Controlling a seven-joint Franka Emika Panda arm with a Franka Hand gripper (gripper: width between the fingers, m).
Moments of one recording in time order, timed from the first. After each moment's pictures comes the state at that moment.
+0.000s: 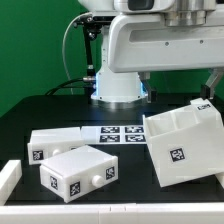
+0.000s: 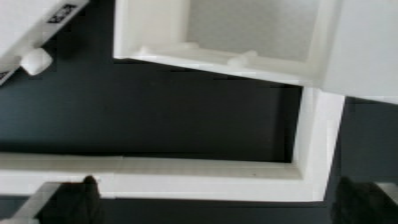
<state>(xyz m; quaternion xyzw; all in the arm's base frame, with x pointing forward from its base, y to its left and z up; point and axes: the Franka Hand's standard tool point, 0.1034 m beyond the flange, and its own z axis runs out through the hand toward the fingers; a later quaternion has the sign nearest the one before) 0.595 0.056 0.156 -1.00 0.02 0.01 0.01</state>
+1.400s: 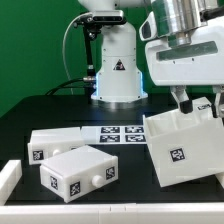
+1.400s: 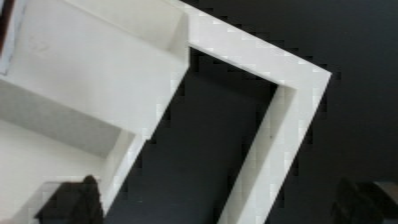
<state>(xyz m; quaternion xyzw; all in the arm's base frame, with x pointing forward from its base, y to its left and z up) 0.594 0.086 0.132 -0.83 0.55 -0.01 0.13</state>
